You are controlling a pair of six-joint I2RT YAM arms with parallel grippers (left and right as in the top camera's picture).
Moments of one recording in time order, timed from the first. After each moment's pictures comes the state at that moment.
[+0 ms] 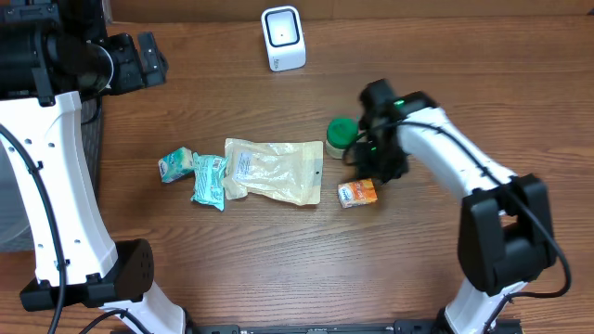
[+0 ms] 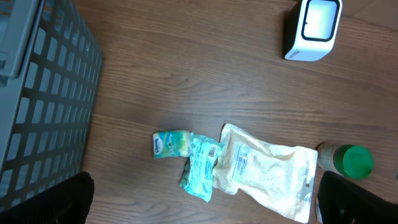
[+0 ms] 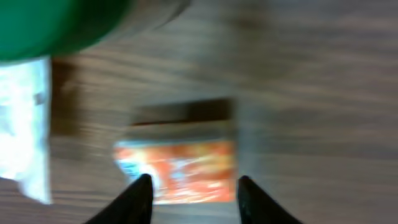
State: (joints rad) left arm 0.08 1.86 2.51 -1.69 0.04 -0.20; right arm 0.31 1.90 1.40 -1.07 -0.15 0.23
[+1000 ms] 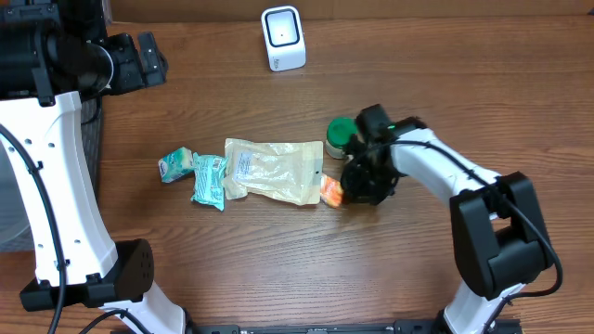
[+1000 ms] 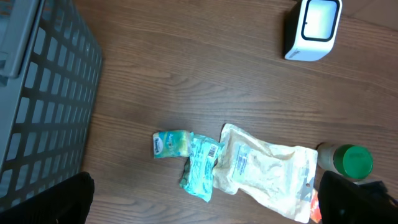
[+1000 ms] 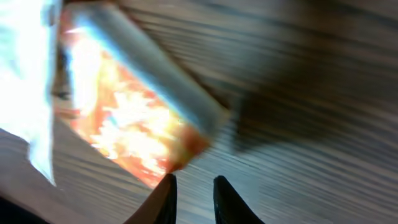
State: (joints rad) left arm 0.08 1.86 2.51 -1.69 0.04 -0.20; right arm 0.38 1.89 1.20 -0.90 -0.37 0.19
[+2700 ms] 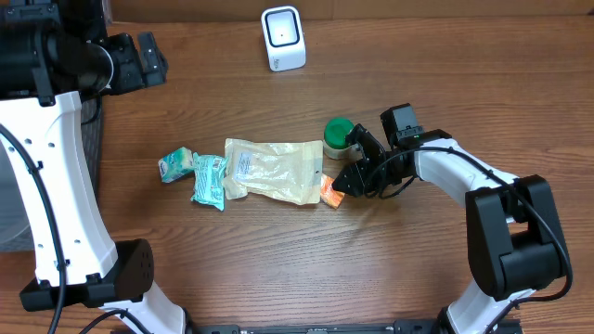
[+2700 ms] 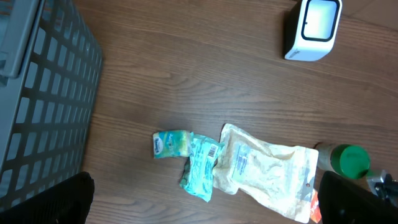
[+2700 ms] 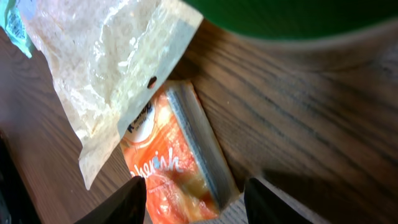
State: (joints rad) left arm 0.08 1.86 2.51 -1.69 0.04 -0.20; right arm 0.25 1.86 1.05 -0.57 -0.64 -0.14
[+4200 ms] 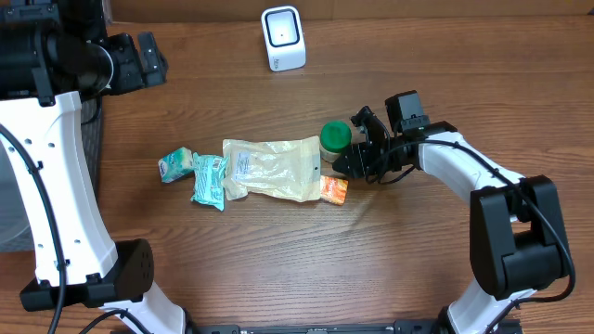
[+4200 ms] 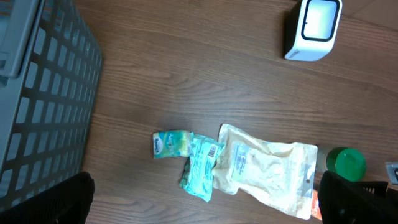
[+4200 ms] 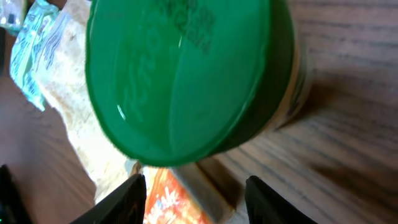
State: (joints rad) left arm 0.08 1.86 2.51 -1.69 0.04 -0.20; right arm 0.23 1.86 1.11 -0.49 -0.62 -0.01
